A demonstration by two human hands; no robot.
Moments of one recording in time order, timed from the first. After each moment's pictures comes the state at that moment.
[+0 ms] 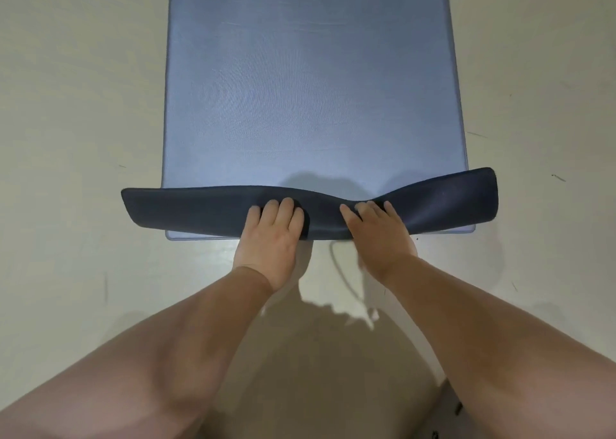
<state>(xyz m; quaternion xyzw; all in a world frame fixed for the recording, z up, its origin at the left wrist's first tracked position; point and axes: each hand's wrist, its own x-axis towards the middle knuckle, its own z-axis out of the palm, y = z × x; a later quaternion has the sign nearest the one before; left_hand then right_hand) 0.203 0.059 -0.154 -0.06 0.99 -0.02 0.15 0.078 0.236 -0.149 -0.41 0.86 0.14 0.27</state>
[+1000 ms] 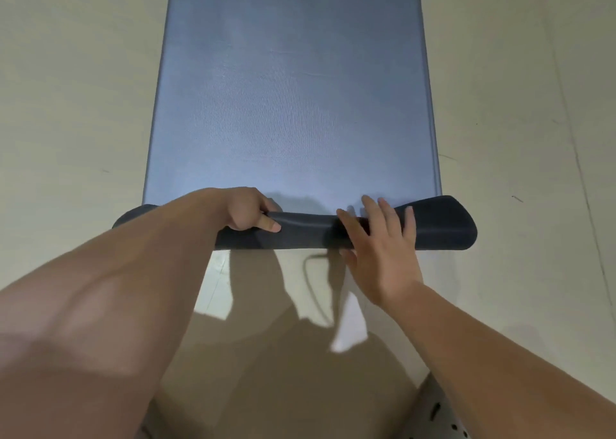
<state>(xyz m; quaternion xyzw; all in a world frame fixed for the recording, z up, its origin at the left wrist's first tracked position) 0.130 -0.026 -0.106 -0.15 0.79 0.40 0.44 0.094 0.259 -0.107 -0.37 0.92 0.01 0.12</state>
